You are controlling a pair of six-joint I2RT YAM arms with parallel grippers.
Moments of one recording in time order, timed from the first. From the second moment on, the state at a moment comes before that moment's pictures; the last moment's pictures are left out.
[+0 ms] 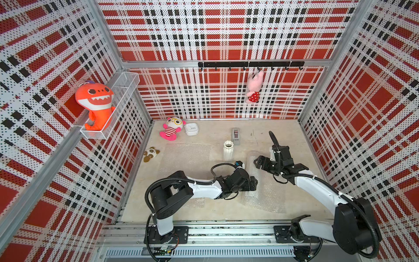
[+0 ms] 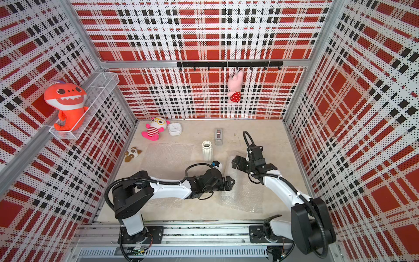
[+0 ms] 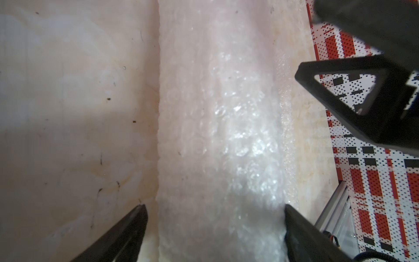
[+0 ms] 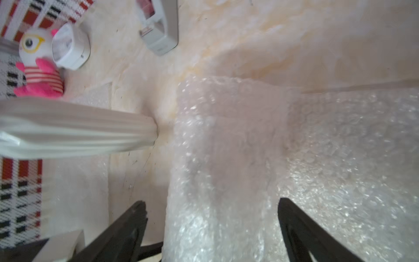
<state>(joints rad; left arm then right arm) -1.08 1.82 0.94 0.19 -0.06 -0.96 0.35 1.25 0.74 -0.32 -0.13 0.64</state>
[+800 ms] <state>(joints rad) -1.09 1.80 0.86 0.31 -0.05 -0.94 0.40 1.50 0.80 -0.31 -0.09 0.79</state>
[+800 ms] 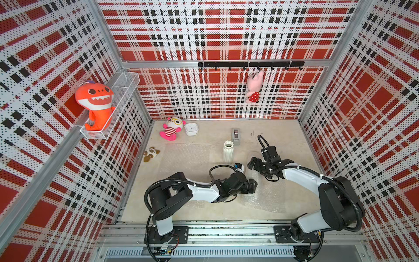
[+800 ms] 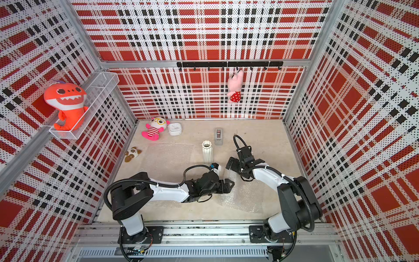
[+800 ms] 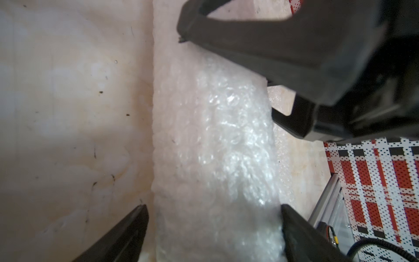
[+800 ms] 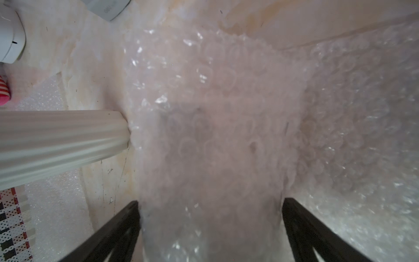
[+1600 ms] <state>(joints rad) -1.04 1.48 0.66 0.30 -0.03 -0.89 0.42 1.54 0.69 -0.04 -0.29 0.85</state>
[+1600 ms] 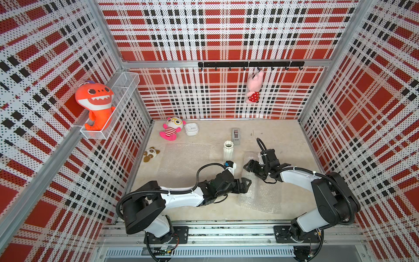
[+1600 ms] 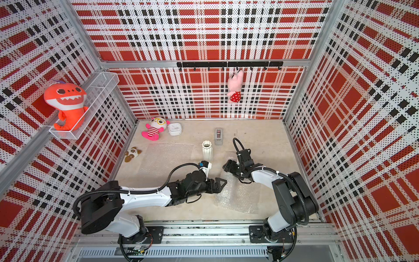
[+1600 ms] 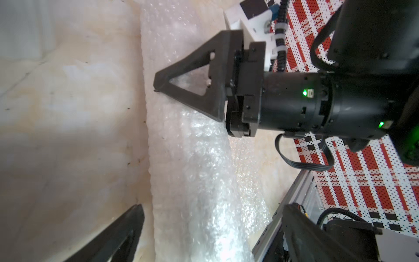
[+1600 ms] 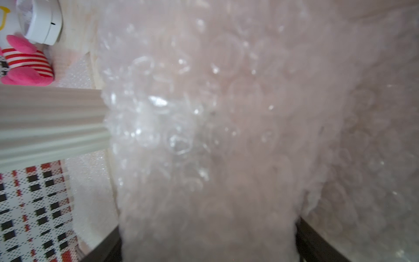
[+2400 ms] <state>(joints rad) -1.10 1.67 0.76 0.20 -0.03 -0.90 0.44 1.54 0.59 0.17 -0.36 0.93</state>
